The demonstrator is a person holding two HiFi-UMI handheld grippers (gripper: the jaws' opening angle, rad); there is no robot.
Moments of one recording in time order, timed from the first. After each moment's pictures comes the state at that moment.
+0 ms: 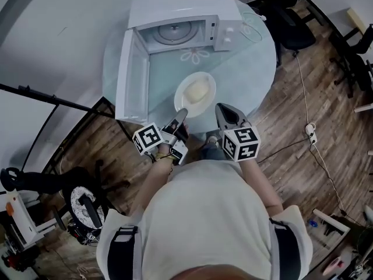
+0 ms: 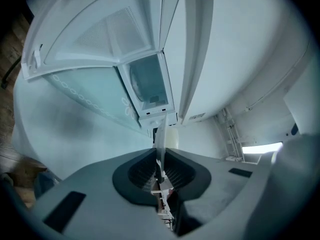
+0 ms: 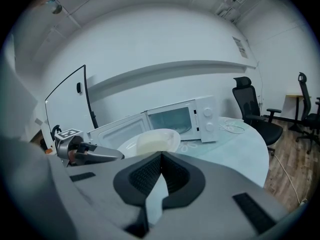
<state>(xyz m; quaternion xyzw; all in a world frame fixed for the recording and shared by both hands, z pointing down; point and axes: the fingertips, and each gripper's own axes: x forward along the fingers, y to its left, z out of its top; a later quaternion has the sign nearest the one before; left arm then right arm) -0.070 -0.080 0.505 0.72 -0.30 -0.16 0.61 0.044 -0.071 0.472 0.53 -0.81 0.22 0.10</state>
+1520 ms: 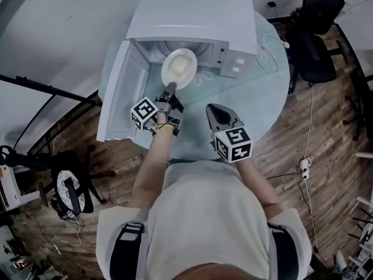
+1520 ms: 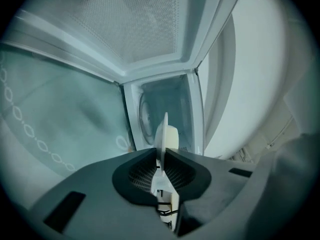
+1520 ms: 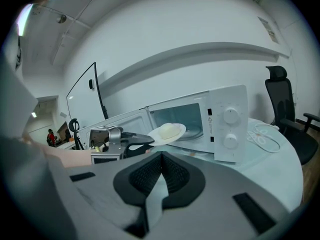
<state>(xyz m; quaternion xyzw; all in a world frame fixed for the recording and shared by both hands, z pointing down) -0.079 -0.298 0.553 0.59 -0.46 -0.30 0.59 0.058 -0.216 0.492 0.40 -0.88 0.21 0.14</state>
